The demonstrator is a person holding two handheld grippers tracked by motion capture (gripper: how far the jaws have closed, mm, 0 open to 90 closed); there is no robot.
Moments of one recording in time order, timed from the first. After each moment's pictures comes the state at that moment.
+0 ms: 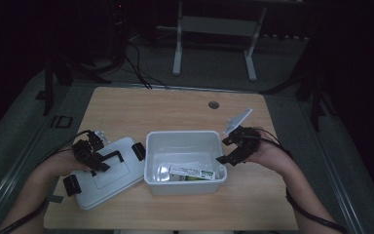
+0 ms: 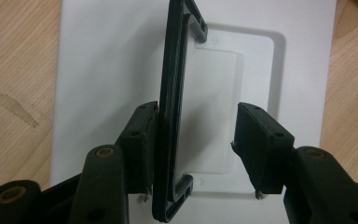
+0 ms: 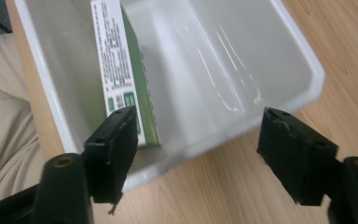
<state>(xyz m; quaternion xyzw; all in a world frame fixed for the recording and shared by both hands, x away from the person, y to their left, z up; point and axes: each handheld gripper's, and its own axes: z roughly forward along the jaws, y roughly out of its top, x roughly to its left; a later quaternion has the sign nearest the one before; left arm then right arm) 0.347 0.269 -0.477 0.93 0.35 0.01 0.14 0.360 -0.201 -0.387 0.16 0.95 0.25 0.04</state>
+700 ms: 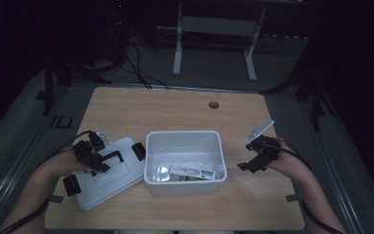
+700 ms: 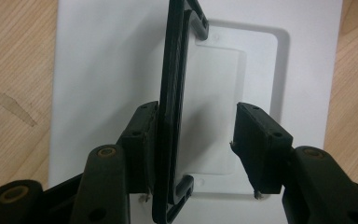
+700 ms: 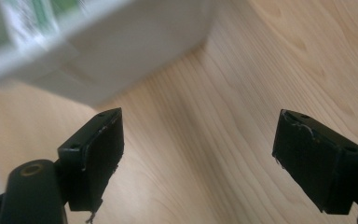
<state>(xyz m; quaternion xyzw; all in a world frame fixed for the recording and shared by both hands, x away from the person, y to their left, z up) 0.347 0.266 -0.480 0.93 0.35 0.01 0.13 0.366 -0.270 -0.436 0.23 0.95 0.22 0.07</state>
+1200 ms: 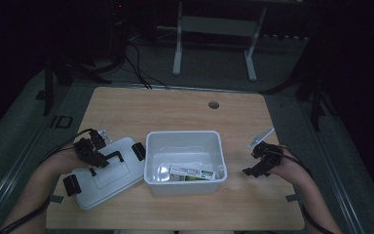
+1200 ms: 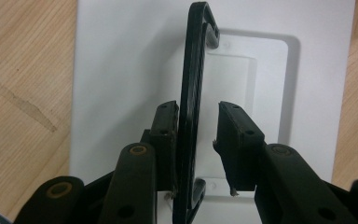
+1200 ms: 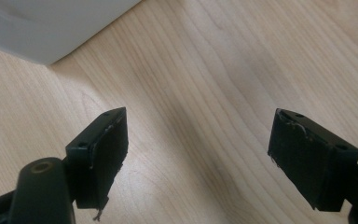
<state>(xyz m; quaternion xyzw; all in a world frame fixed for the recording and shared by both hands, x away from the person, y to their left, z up) 0.353 0.262 -0.475 0.93 0.34 0.03 0.11 0.369 -0.287 -0.469 0.27 0.94 0.18 0.05</state>
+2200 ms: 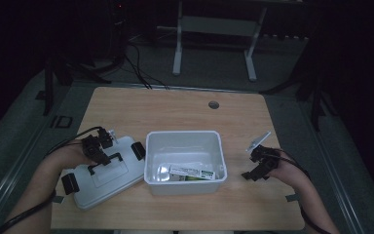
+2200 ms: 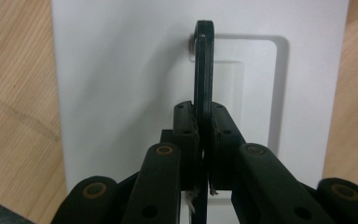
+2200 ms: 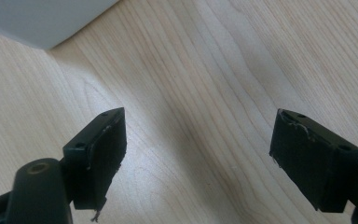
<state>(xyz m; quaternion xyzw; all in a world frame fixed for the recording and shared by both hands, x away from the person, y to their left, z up) 0.358 0.246 -0.462 0.95 0.31 0.02 0.07 0.367 -0.286 -0.481 0.27 0.95 0.17 0.04</state>
